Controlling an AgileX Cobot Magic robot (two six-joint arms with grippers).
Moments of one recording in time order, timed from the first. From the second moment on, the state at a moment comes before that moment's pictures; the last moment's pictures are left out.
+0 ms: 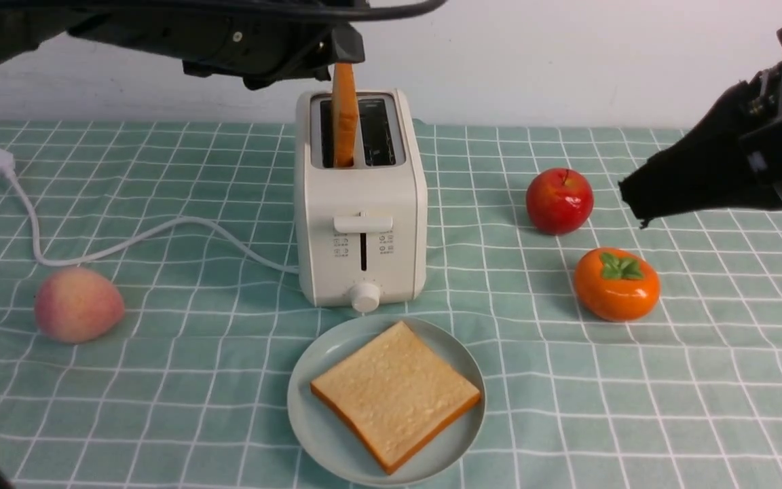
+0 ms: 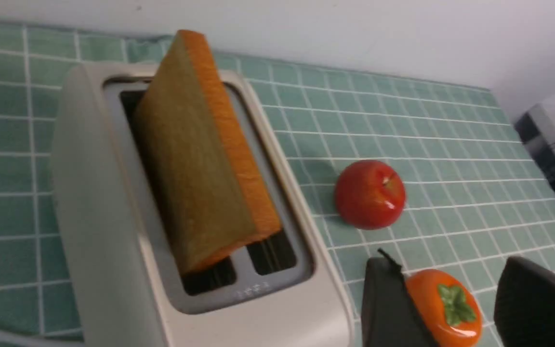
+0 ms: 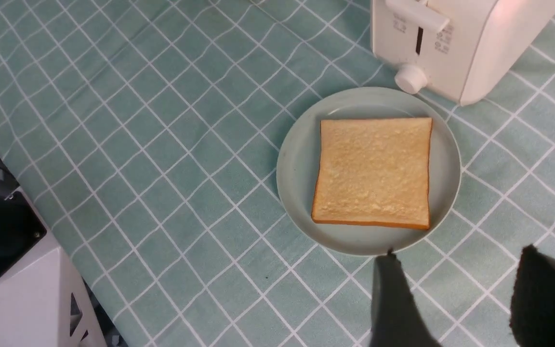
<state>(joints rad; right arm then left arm) 0.25 1.29 -1.50 0.61 1.25 -0.53 -0.35 1.69 -1.64 -0.38 0.55 -0.18</state>
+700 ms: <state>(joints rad) 0.25 1.29 -1.49 0.60 1.25 -0.53 -0.35 2.09 -1.97 -0.10 0.59 -0.50</state>
